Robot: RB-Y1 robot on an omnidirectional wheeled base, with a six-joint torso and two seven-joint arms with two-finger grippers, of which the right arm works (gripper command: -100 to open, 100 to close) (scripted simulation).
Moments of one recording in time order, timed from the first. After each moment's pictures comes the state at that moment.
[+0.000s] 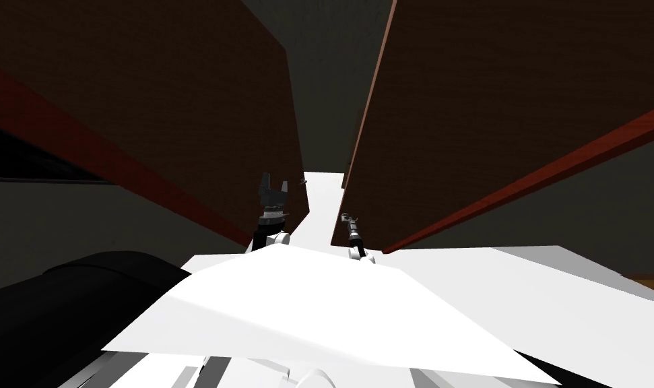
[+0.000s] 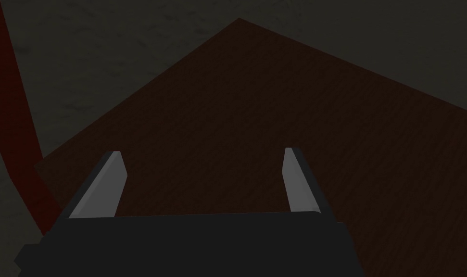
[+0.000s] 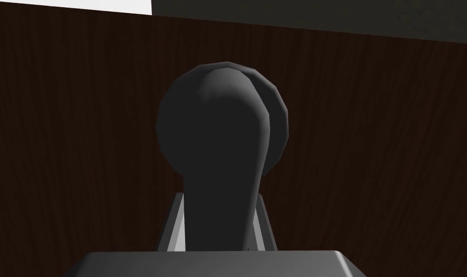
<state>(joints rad) -0.28 -0.03 0.10 -0.43 -0.07 -0.87 0.01</state>
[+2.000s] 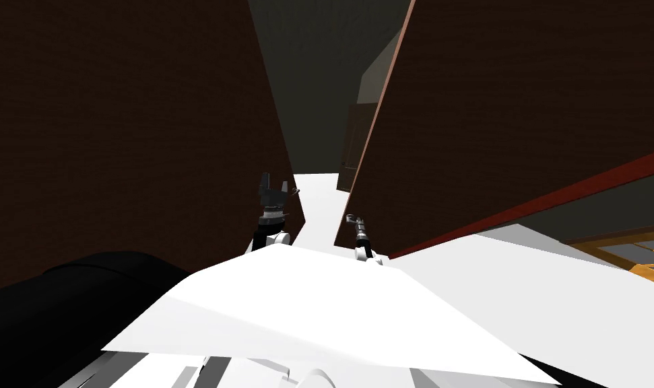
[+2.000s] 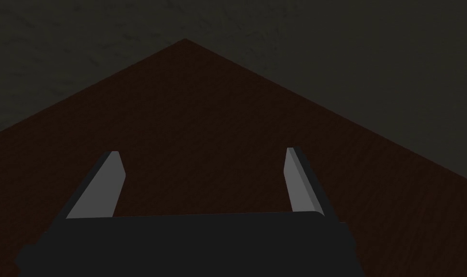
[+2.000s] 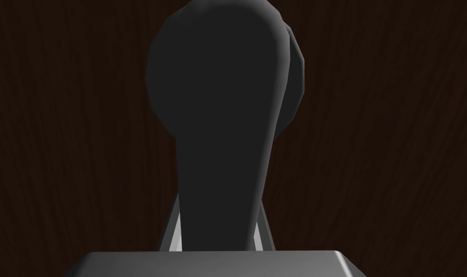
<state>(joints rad) -0.25 -0.08 -0.02 -0.48 -0.06 -0.84 -0.01</state>
